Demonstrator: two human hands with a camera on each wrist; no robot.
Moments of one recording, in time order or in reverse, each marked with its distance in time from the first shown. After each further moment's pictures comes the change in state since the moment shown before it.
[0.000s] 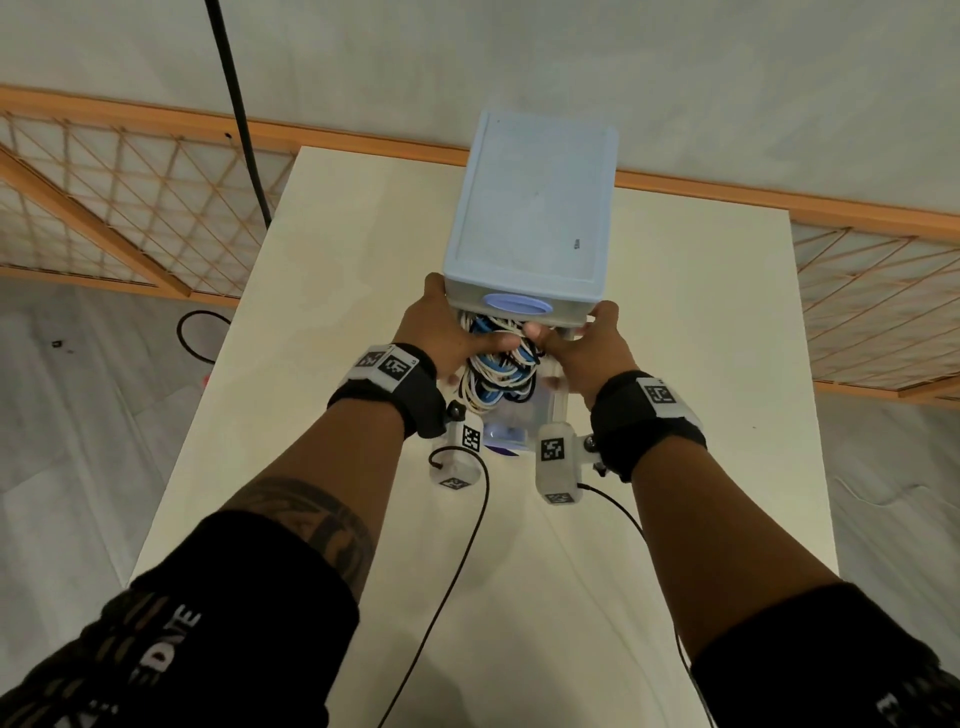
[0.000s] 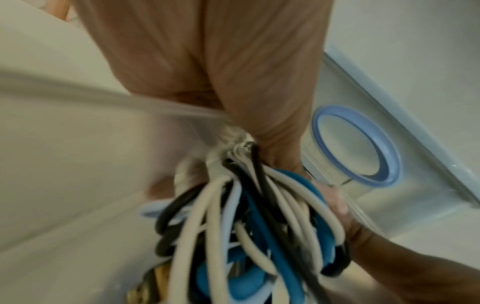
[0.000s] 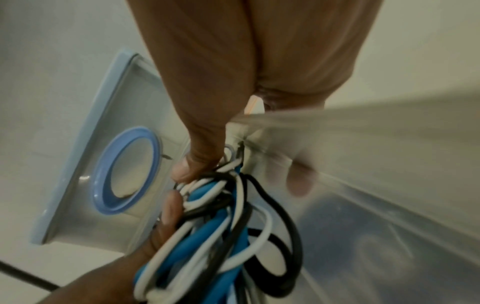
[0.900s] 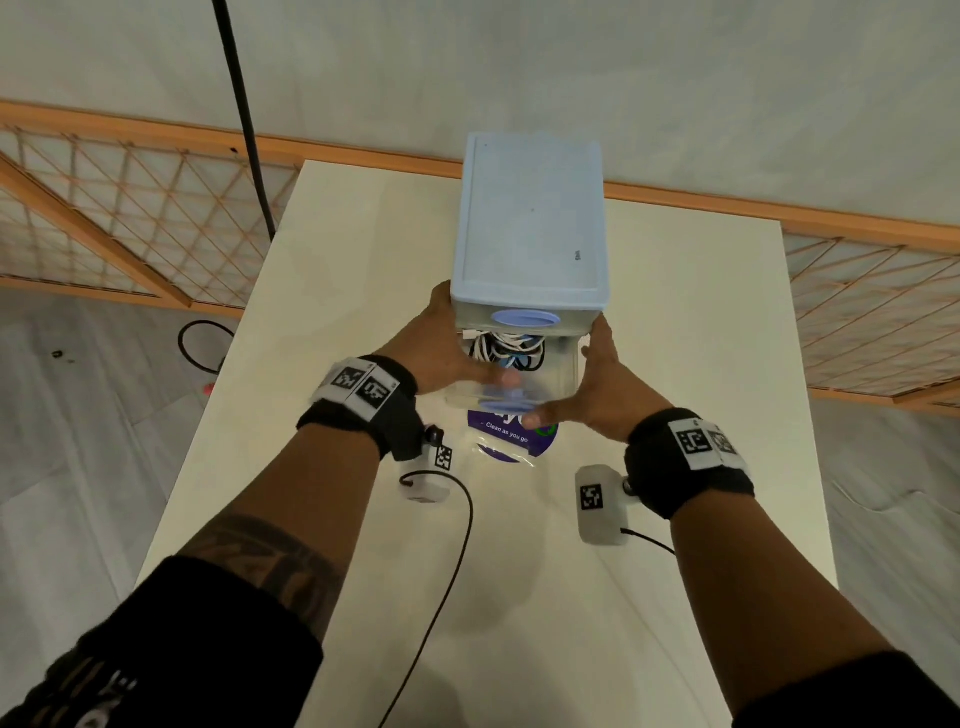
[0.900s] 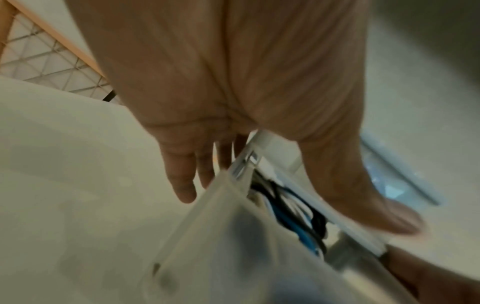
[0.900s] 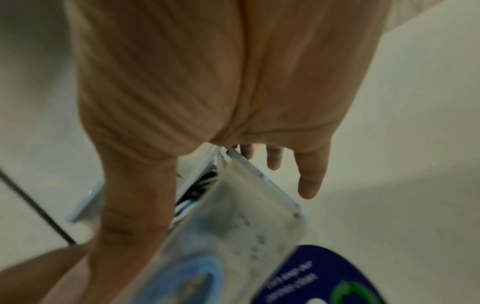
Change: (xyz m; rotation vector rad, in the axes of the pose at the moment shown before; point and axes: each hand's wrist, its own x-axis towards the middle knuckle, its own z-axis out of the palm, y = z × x) left_hand -0.020 0.012 -0.021 0.115 -0.222 0.067; right_hand -0.026 0.006 -0.029 -0.329 -0.244 -0.232
